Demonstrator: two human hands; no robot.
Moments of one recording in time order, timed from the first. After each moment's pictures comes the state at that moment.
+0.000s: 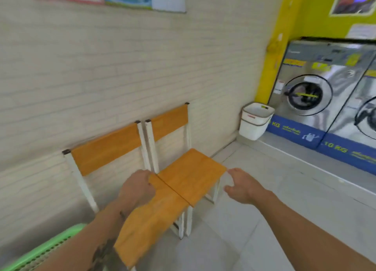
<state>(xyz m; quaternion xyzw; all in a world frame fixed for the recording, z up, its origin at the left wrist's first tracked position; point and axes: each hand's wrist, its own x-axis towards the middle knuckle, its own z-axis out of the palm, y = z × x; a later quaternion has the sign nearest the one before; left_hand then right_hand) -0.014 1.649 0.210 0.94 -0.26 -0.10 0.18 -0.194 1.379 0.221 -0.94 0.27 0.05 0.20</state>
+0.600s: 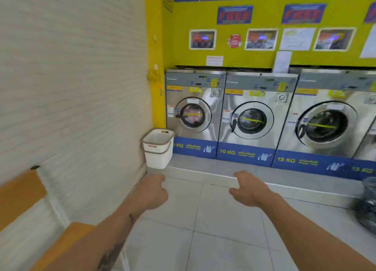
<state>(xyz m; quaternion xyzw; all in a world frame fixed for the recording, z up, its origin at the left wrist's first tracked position) -0.108 1.115 0.272 0.81 -0.54 -0.12 0.19 -0.389 0.996 0.283 -0.83 0.54 -0.04 0.13</state>
